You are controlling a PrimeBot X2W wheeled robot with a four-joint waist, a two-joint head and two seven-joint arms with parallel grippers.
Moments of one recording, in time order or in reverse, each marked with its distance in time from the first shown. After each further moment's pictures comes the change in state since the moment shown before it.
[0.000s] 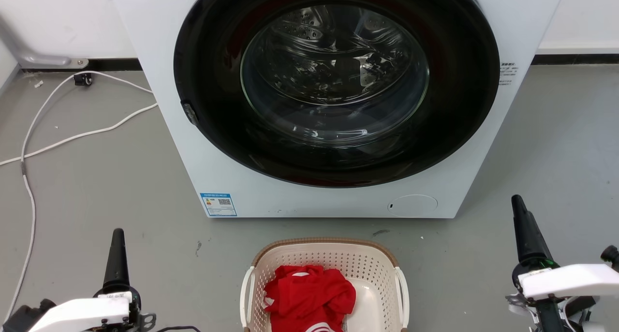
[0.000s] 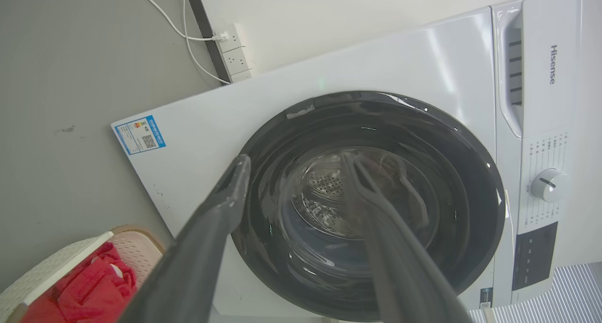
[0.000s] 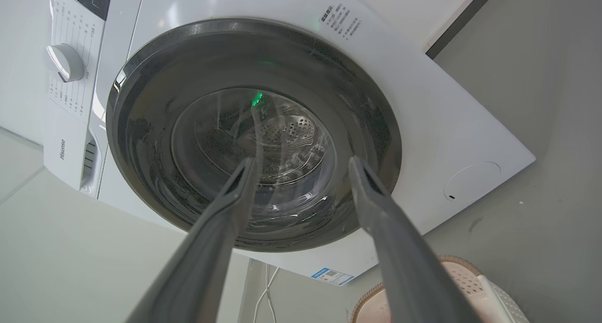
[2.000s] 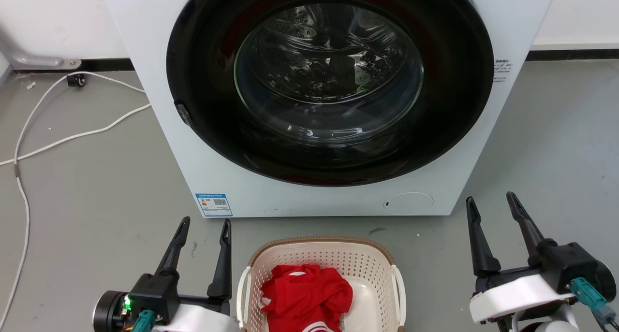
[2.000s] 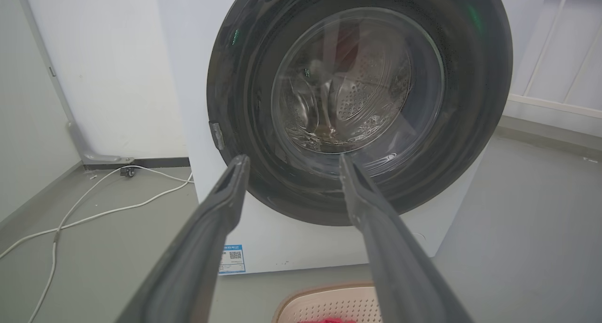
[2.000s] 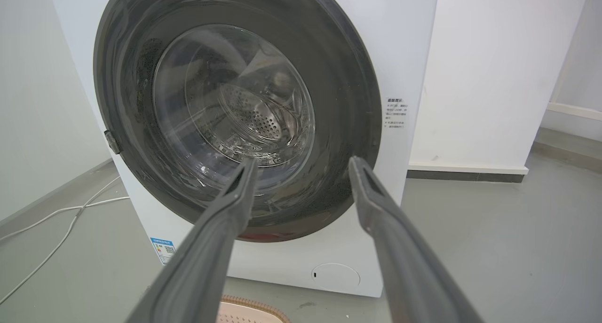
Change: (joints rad) left arm 0.085 0.133 -0.438 -0.273 1.109 0.198 -0.169; right arm 0.039 -0.001 0.112 -0.120 -0.963 0.000 -0.174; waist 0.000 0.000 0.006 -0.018
